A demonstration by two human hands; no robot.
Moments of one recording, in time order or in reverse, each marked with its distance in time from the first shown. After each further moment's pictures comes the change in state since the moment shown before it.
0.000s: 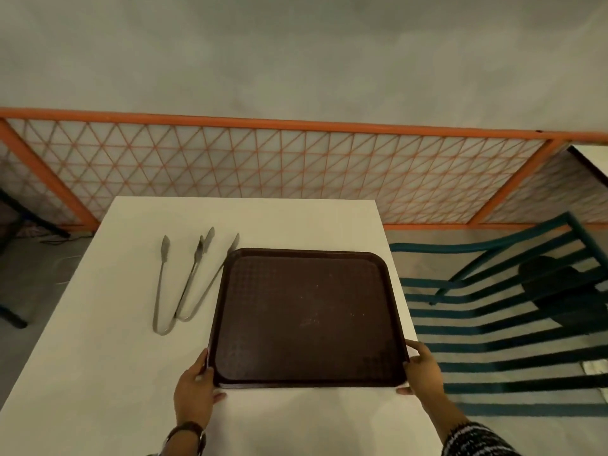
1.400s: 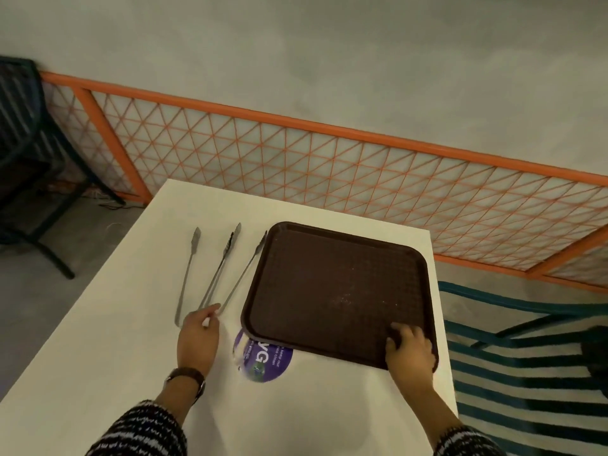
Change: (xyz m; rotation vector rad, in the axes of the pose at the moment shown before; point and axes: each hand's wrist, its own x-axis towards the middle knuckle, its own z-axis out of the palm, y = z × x) left_hand 0.078 0.058 -0.002 0.118 0.151 0.230; right_hand 0.032 -0.111 0.063 -0.624 0.099 -0.530
